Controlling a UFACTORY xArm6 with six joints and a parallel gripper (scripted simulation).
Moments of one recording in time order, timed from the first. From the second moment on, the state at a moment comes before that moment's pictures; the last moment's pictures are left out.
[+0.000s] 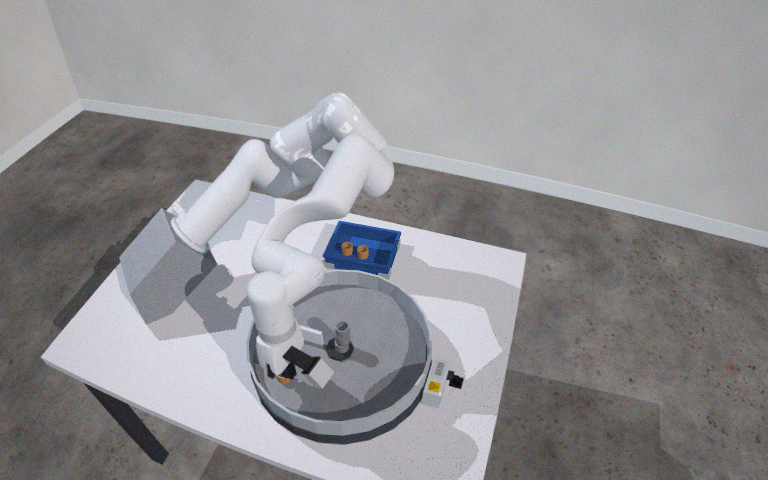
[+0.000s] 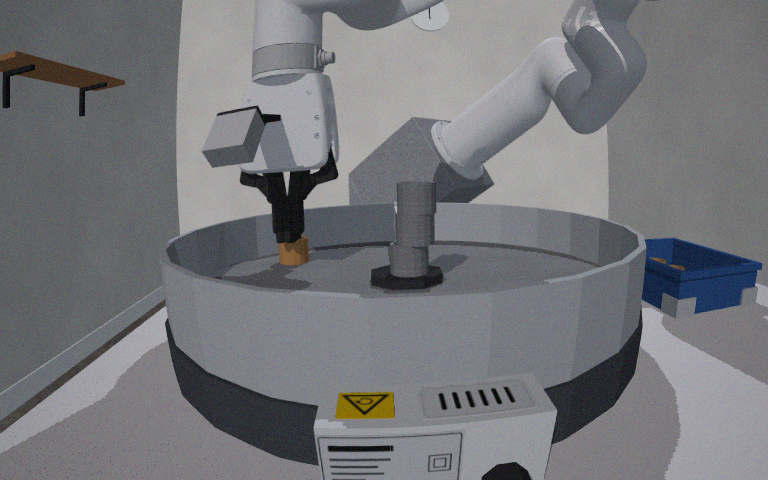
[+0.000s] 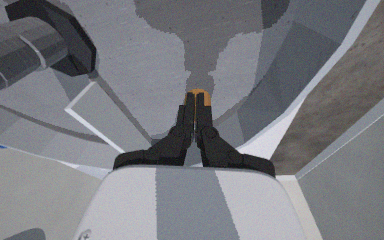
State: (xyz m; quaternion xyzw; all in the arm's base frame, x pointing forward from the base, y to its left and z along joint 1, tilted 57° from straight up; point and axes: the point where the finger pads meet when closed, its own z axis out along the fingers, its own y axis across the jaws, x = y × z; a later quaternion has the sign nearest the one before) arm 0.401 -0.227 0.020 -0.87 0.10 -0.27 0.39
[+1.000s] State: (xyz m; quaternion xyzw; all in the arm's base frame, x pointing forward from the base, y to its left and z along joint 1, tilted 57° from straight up) arm 0.427 -0.248 0.023 -0.87 0.10 -0.27 0.39
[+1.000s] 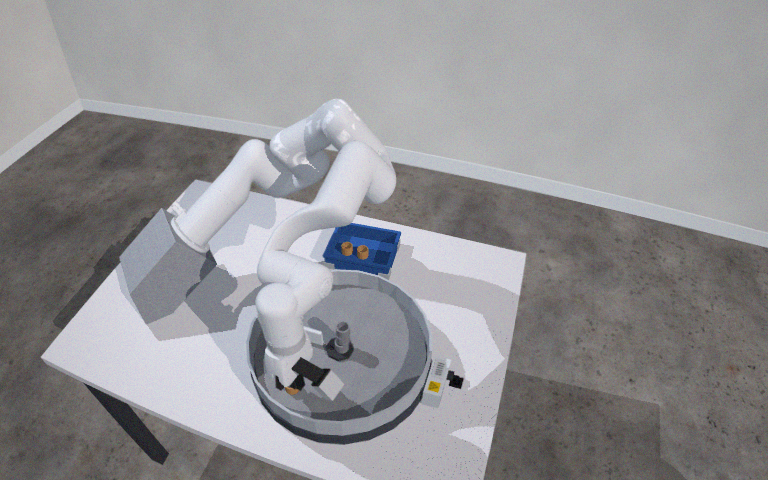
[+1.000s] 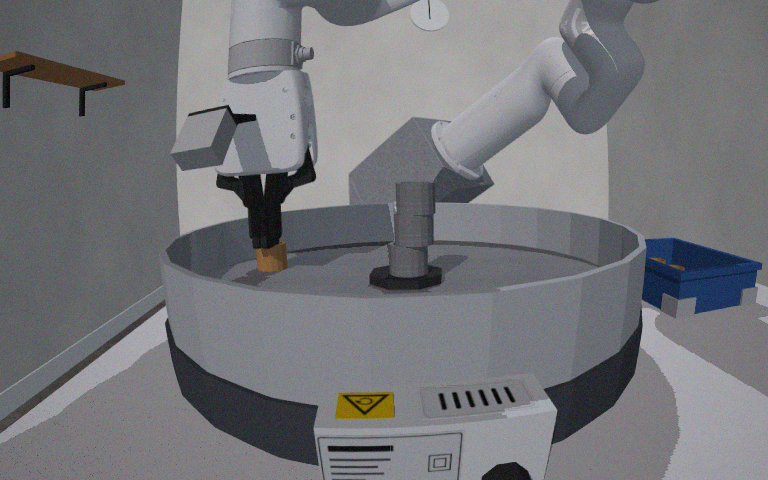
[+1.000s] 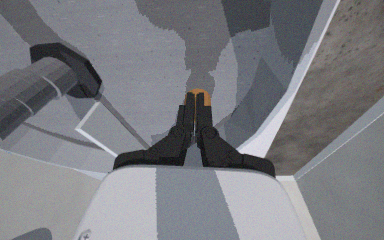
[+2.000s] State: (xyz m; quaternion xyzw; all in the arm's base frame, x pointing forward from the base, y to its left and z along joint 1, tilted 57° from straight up) arm 0.428 -0.286 0.053 -0.87 0.10 -0.27 0.39
